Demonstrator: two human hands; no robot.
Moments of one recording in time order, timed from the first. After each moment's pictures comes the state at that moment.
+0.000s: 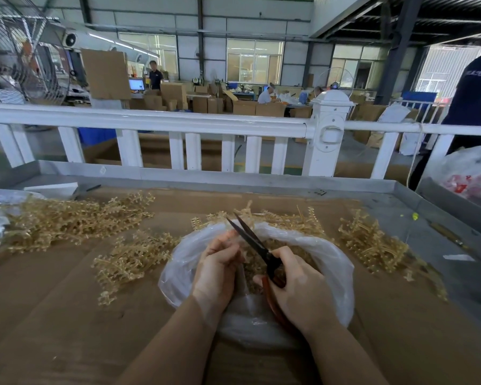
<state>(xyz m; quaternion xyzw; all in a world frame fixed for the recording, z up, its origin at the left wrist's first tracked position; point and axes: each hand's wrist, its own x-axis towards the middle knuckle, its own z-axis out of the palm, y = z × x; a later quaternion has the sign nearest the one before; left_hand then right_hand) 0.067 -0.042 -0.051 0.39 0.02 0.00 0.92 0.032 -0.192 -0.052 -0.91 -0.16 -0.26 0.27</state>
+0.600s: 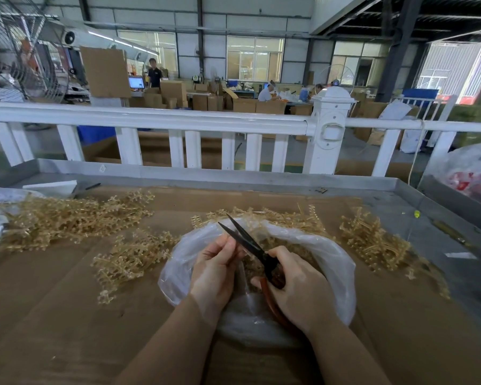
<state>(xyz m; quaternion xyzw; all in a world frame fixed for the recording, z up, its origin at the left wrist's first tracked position) 0.067 -0.044 -0.051 0.37 0.05 0.03 0.93 0.032 -0.193 -0.051 -0.91 -0.18 -0.26 0.26</state>
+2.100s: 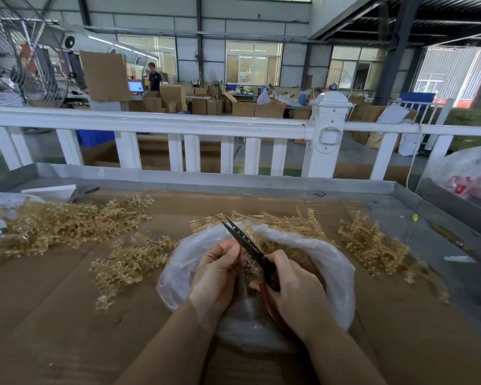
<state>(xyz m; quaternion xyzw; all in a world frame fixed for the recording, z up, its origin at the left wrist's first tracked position) 0.065 -0.042 -0.051 0.40 0.01 0.00 0.92 0.032 -0.188 -0.049 -0.92 -0.19 -0.25 0.24</state>
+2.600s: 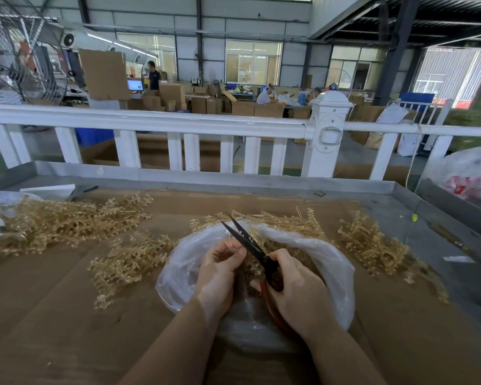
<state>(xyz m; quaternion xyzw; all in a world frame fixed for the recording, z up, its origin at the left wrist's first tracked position) 0.063 -0.045 -0.053 0.47 0.00 0.02 0.88 0.032 -0.190 -0.051 -0.91 -0.18 -0.28 0.26</state>
